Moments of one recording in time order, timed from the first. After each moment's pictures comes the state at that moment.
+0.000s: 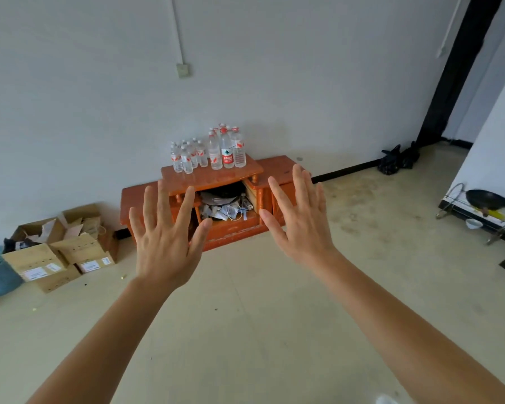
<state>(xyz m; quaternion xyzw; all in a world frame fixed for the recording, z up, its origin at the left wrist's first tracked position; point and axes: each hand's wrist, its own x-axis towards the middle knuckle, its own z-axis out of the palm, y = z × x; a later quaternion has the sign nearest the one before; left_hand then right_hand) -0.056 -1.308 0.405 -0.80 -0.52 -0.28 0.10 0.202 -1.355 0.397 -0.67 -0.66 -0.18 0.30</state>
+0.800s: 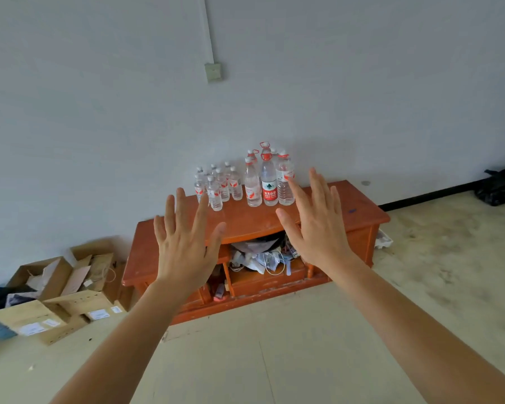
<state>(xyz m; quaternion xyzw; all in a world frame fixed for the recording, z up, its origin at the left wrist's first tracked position) 0.062 -0.697 0.389 -0.77 -0.59 -0.24 0.06 0.323 -0.712 0.387 -0.65 -0.69 -0.11 0.31</state>
